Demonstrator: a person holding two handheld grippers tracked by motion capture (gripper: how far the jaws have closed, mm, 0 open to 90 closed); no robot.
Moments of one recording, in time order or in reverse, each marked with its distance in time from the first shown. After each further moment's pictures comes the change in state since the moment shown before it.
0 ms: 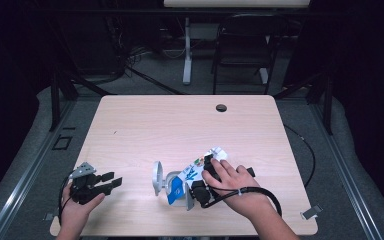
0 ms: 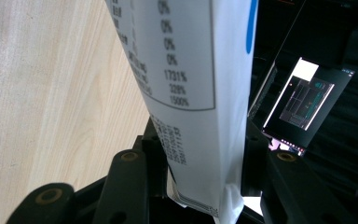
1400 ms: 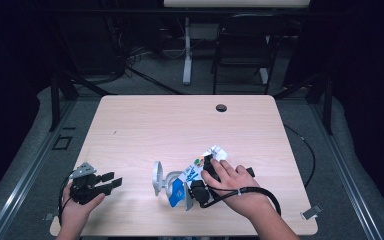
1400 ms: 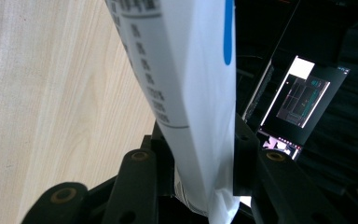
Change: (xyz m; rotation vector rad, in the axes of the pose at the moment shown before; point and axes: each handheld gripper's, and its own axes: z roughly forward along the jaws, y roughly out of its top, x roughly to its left) left arm 0.000 -0.001 0.001 0.003 -0.001 -0.003; right arm -0.003 0.001 -0.002 -0.005 -0.010 0.016
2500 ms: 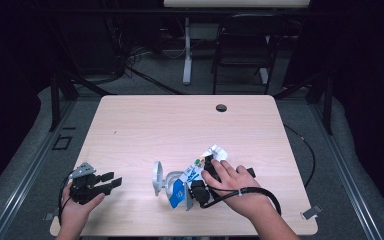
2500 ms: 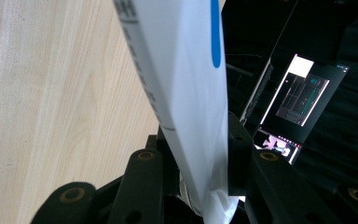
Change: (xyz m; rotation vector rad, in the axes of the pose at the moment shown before) left arm 0.001 0.000 0.000 -0.001 0.004 -0.003; right arm -0.001 -0.001 -0.002 0.000 -0.003 0.009
